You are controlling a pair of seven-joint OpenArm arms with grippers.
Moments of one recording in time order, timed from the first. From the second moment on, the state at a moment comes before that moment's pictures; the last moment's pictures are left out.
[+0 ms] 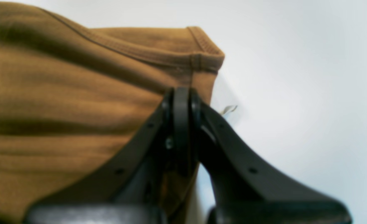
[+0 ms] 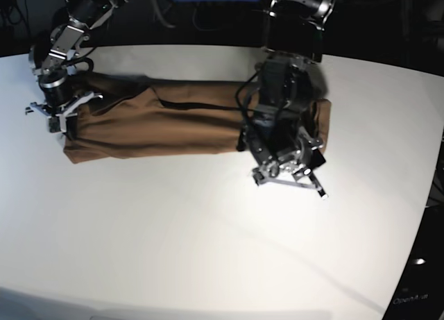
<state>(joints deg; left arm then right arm) -7.2 9.3 9.8 91.3 49.9 -39.5 79.3 -2.7 -1.7 54.2 69.5 -46.7 41.1 19.8</state>
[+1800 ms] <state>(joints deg) -18.4 9.3 -23.5 81.3 25.5 -39.5 74.7 1.5 0.7 53.9 69.4 -48.9 40.4 10.8</state>
